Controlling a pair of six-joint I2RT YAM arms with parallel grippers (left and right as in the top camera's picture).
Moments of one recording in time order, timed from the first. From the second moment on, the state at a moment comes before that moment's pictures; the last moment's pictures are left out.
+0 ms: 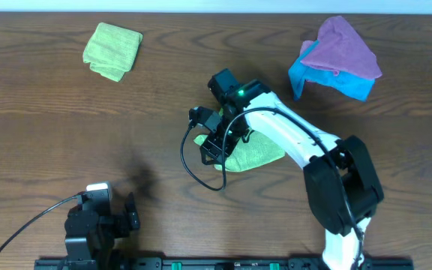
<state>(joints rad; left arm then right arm) 0.02 0.01 0.31 -0.99 -0.03 -0.08 0.60 2.03 1.52 -0.99 -0.46 -0.41</state>
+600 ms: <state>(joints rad) 0.02 0.01 0.31 -0.99 -0.03 -0.08 0.65 2.08 1.52 -1.07 -0.49 -0.40</state>
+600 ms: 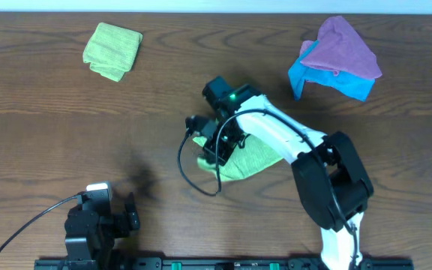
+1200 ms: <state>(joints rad) 0.02 0.01 0.31 -0.93 -0.01 -0.10 0.80 2.08 1.61 -1.02 -0.54 -0.27</state>
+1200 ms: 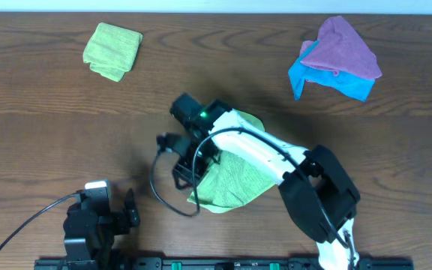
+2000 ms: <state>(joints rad) 0.02 0.96 0.84 -1.02 0.56 -0.24 0.46 1.55 1.32 -0.99 -0.38 -0.04</state>
